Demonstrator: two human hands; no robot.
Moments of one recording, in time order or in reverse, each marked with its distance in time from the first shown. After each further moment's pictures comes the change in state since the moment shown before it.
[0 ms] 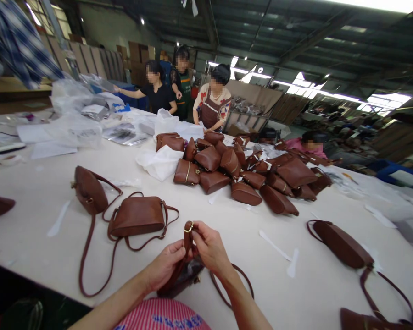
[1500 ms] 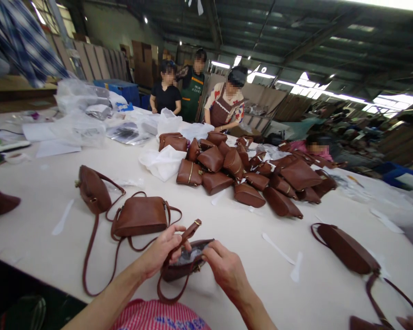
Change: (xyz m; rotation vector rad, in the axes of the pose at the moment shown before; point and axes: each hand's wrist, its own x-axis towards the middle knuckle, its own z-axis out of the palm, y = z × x) left_hand -0.004 0.044 -0.016 0.254 0.083 0.001; right_hand -0.038 0.036 -0.019 -0.865 -0.024 -0.442
